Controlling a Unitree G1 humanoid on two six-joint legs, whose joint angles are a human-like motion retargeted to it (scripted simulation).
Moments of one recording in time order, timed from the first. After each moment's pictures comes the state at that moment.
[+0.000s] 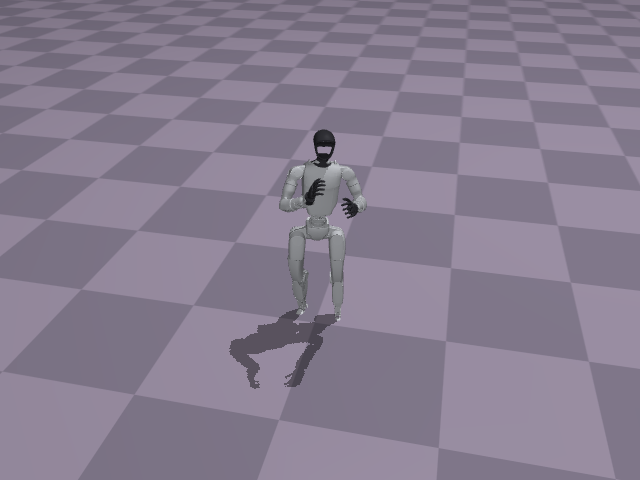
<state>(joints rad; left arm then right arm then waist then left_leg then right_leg) -0.20 0.47 -0.34 -0.25 0.06 -0.08 0.27 -0.34 -0.34 0.45 -0.43 -0.13 -0.08 -0.55 0.05 -0.05 -0.34 -0.25 0.05 -0.11 -0.03 -0.25 -0.05 -0.17 -0.03 -0.45 0.14 -0.27 -0.10</state>
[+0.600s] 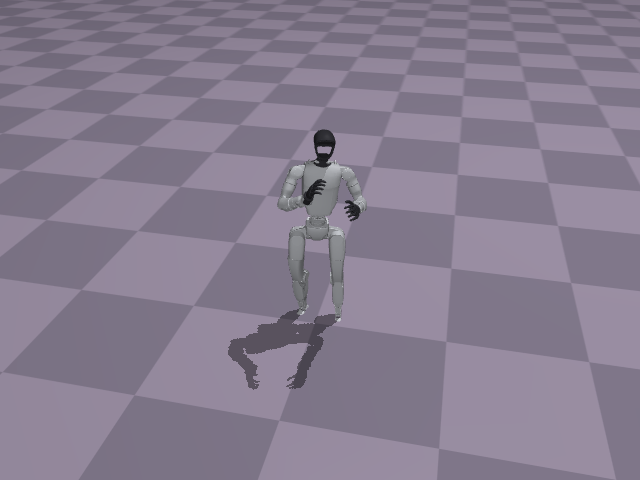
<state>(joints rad) -0.21 0.48 -0.29 -0.19 0.05 -0.06 0.24 -0.37 -0.37 0.44 -0.41 -0.27 -0.04 -0.51 0.07 -0.08 -0.34 -0.24 0.04 -0.08 -0.03 -0.24 -0.02 -0.17 -0.03 -0.44 0.12 -0.26 -0.10</state>
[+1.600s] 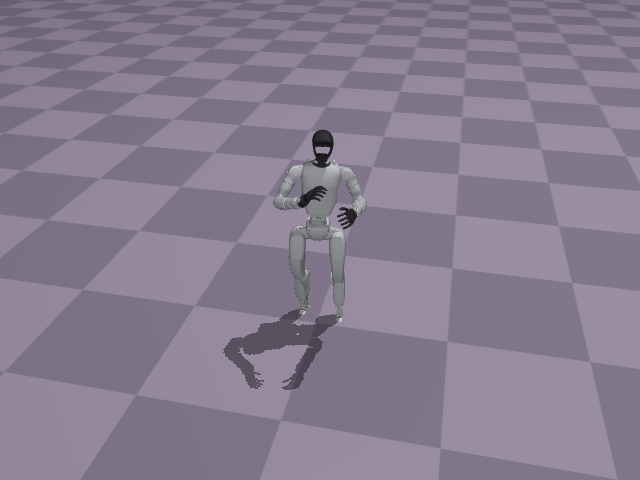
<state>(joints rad) -0.21 0.49 -0.33 -0.09 0.02 -0.07 0.18 -0.38 -0.46 0.50 -0.35 -0.36 -0.09 -0.37 0.08 -0.06 -0.30 -0.19 0.05 -0.04 -0.03 -0.26 0.01 -0.13 -0.02 -0.39 0.08 -0.25 -0.08</state>
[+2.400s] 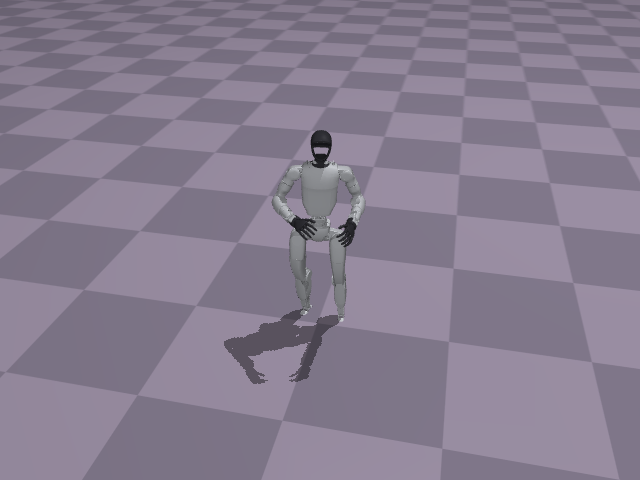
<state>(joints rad) 0.04 0.46 -0.34 0.03 0.12 -0.09 0.14 -0.14 -0.49 0.57 0.02 -0.39 -0.13 -0.26 0.09 -0.02 -0.25 -0.14 0.07 -0.02 -0.02 -0.29 0.02 -0.08 0.00 -0.37 0.06 -0.25 -0.08</state>
